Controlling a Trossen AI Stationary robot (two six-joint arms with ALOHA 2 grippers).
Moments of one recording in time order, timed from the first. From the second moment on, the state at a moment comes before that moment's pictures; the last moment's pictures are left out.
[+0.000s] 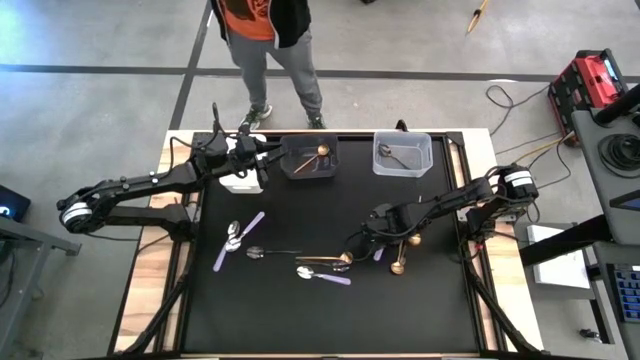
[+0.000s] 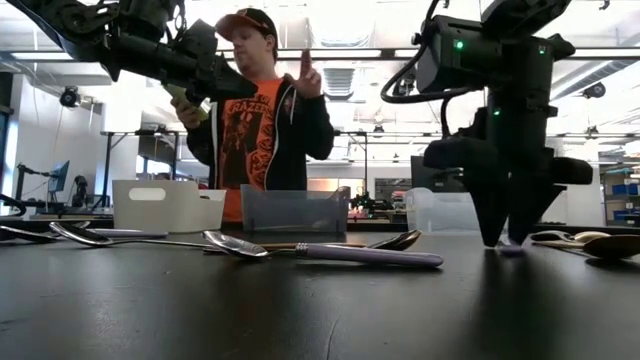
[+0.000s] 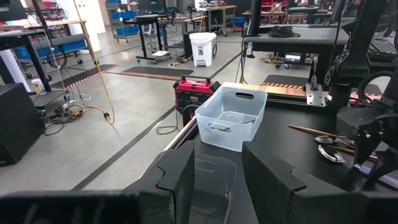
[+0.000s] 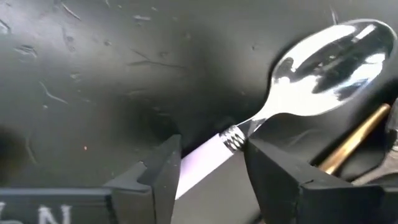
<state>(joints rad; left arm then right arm) 0.54 1.02 0.52 0.38 0.12 0.08 0.13 1.66 0.89 -0.67 0.08 1.28</state>
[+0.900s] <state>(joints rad) 0.54 1.04 0.52 0.40 0.12 0.06 0.11 1.67 0.89 -0.53 0.22 1.08</state>
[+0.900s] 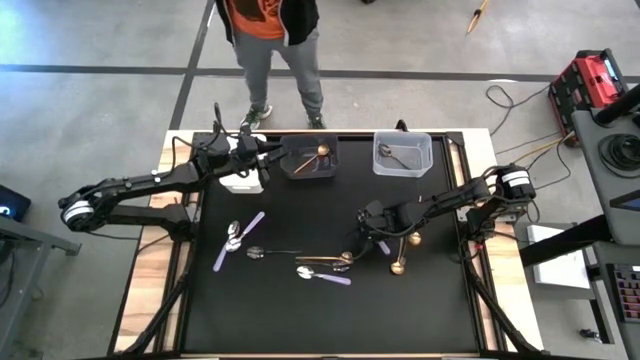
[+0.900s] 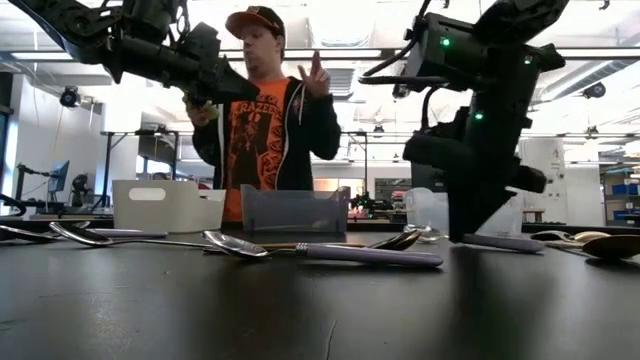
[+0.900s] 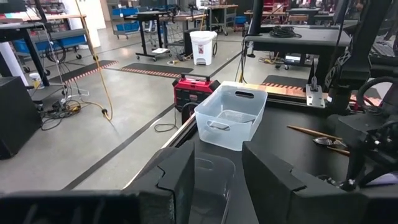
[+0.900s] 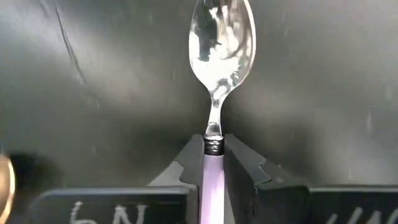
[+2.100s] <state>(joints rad) 0.50 1.11 0.52 0.50 0.23 -0.04 -0.11 1.61 0.64 0.49 0.26 0.08</state>
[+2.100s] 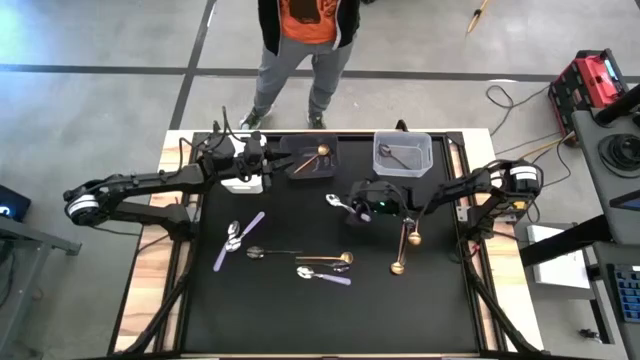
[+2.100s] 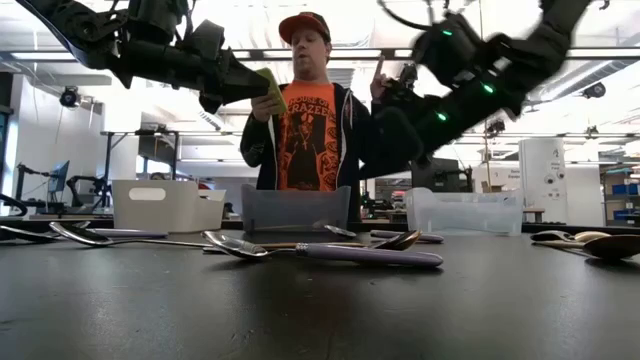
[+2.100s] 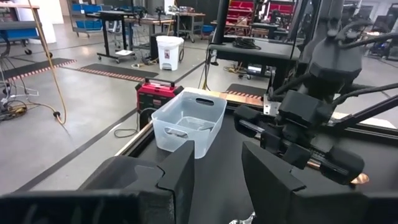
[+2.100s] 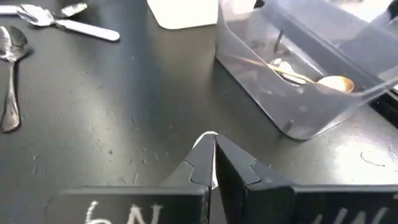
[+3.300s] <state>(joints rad) 0.50 1.11 0.52 0.56 0.22 -0.04 -0.10 1.80 0.57 0.64 0.32 0.15</state>
